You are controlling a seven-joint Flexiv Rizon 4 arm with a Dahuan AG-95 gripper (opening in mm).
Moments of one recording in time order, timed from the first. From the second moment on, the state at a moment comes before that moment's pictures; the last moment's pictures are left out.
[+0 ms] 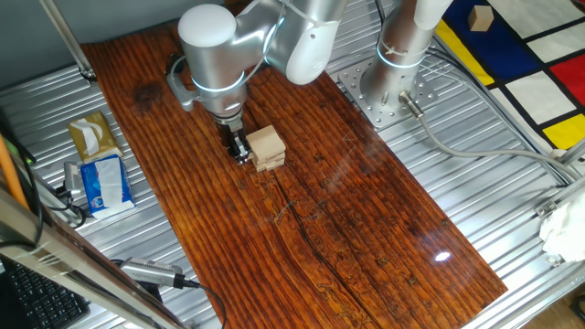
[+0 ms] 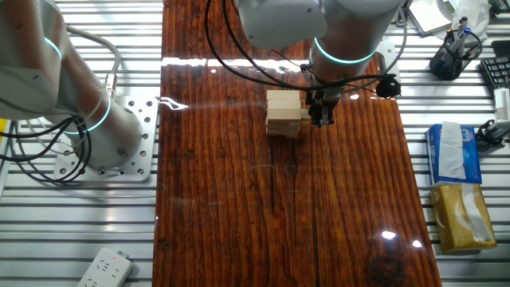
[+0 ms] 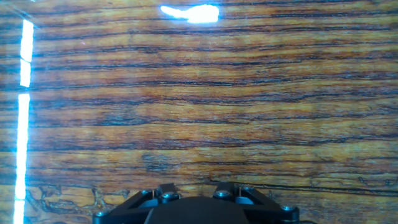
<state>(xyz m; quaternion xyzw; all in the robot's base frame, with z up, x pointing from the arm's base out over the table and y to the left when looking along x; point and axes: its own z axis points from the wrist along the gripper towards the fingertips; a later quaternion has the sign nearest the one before) 0.499 0.037 0.047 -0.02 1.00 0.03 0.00</state>
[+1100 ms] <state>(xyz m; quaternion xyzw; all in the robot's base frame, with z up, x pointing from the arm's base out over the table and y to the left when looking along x) 0.499 0.037 0.046 0.00 1.00 0.03 0.00</state>
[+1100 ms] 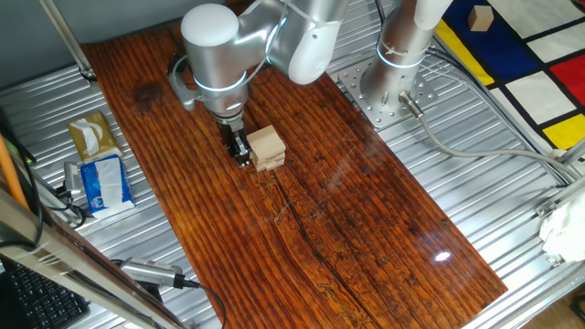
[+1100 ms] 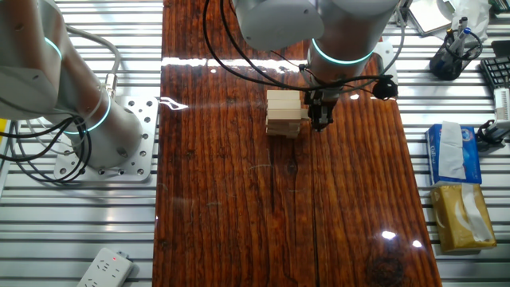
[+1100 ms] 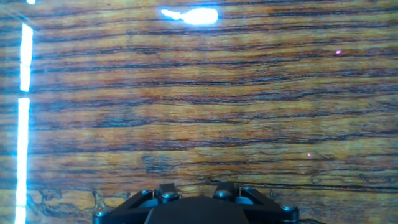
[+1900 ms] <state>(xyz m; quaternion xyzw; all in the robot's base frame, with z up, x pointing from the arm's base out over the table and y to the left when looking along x) 0.493 0.037 0.045 0.00 1.00 0.03 0.00</state>
